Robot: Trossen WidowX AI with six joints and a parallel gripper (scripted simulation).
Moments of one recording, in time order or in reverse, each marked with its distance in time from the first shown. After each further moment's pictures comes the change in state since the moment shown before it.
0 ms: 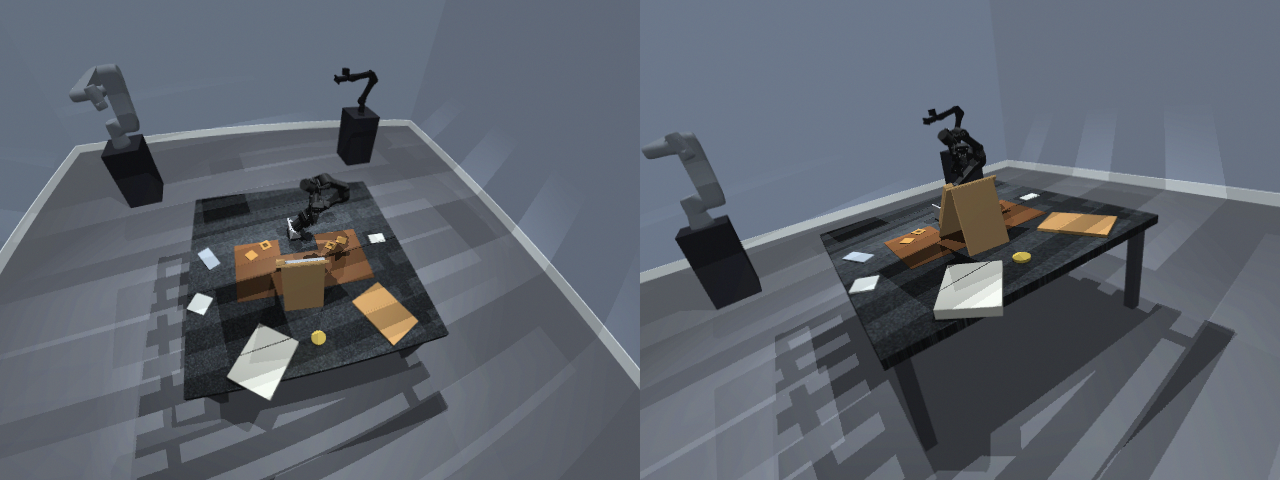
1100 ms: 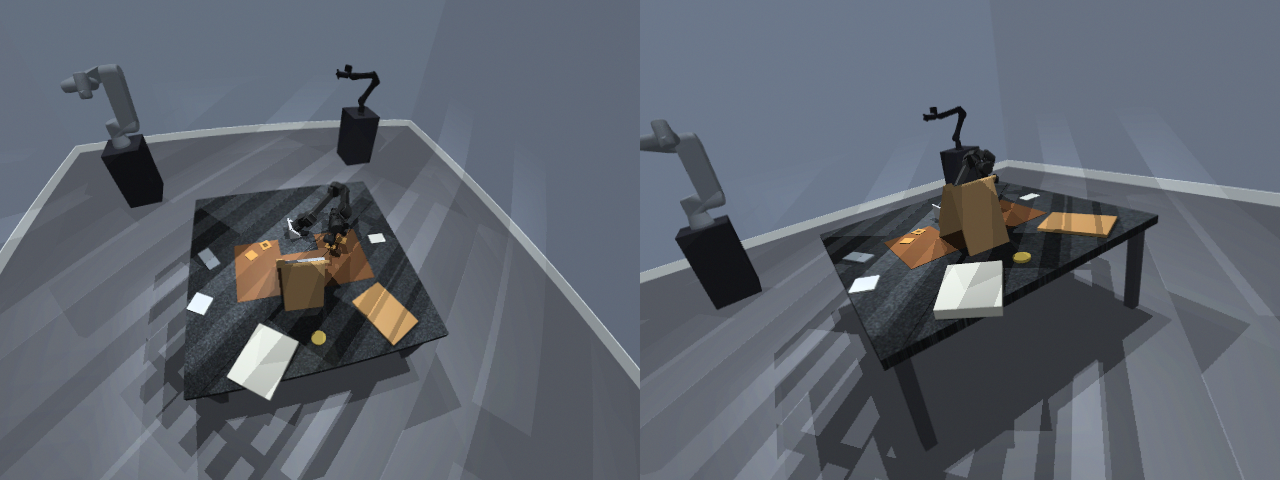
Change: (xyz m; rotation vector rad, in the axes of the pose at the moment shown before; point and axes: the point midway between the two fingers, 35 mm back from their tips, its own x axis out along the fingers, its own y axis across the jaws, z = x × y) arm 0.085 0.159 0.146 0.481 0.029 0.804
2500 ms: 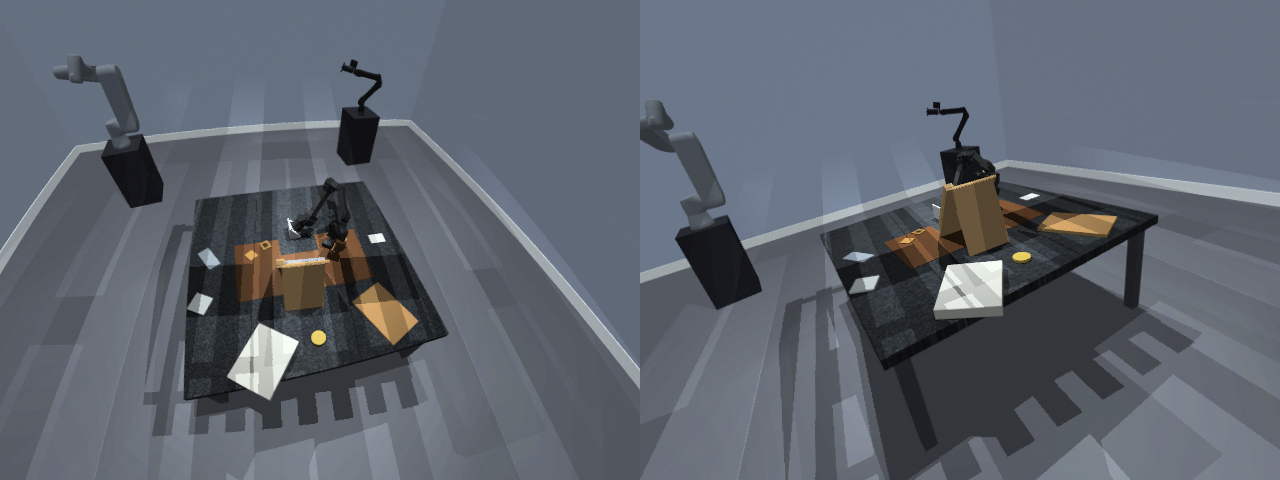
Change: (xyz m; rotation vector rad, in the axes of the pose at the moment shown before) arm 0.058 0.031 -0.012 0.072 0.072 0.081
